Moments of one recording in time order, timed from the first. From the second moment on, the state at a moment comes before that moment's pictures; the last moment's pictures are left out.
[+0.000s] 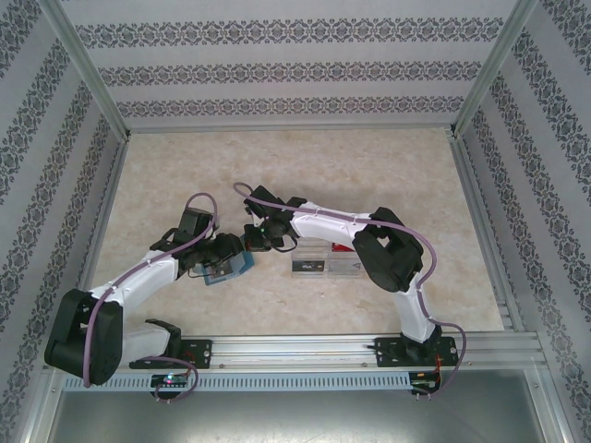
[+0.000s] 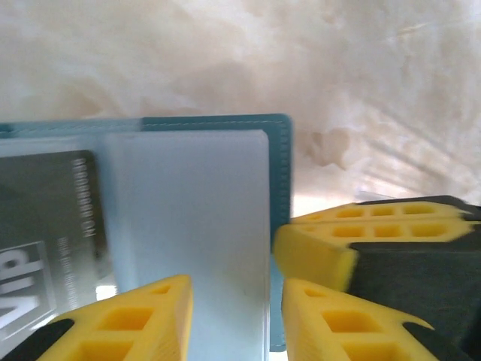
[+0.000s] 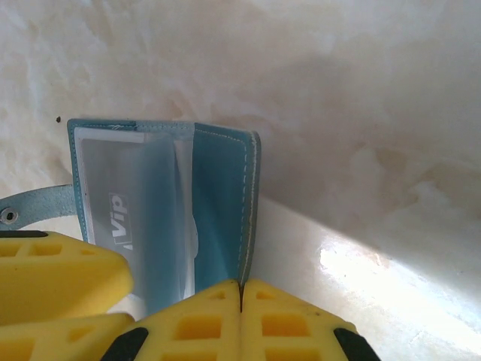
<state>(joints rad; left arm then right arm) -0.27 1.22 0.56 -0.28 0.37 -0.80 0.88 2.09 1.53 -0.52 -0.32 0.71</state>
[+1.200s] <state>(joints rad) -0.08 1.16 0.50 -0.49 0.21 -0.78 0.89 2.10 1.63 -0.52 -0.37 0.66</state>
